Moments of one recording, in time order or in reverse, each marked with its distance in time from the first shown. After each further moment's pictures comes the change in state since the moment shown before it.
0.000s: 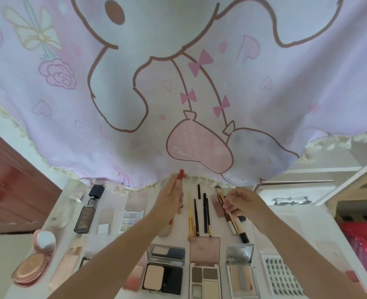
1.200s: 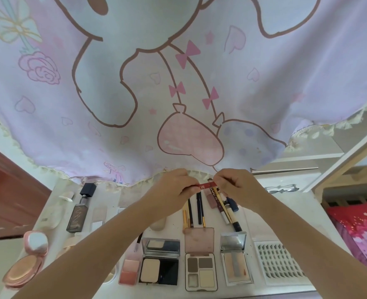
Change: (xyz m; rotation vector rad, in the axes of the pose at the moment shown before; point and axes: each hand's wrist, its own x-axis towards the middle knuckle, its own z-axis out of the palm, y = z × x) left_hand -0.024 0.053 0.002 0.986 -0.249 0.536; right_hand -0.020 -0.034 -0.002 -0.483 -0.019 -0.485
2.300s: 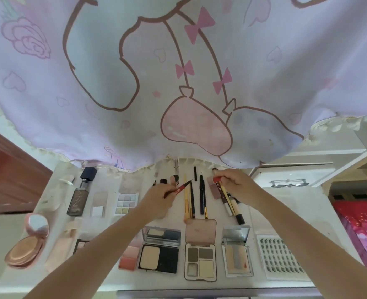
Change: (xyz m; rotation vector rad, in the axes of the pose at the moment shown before) left_hand -0.015 -0.062 0.060 -0.261 -0.105 -0.558; right_hand 0.021 0.053 0.025 -0.070 -0.149 0.240
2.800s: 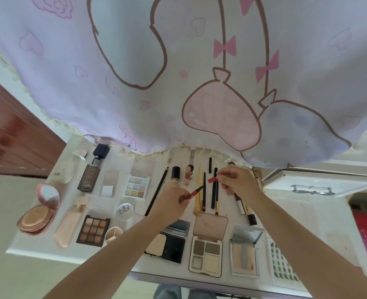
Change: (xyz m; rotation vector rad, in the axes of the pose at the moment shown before) left_hand 0.005 -0.031 0.036 0.019 0.002 -0.109; right_hand 0.041 0.008 0.042 0.459 0.012 0.267
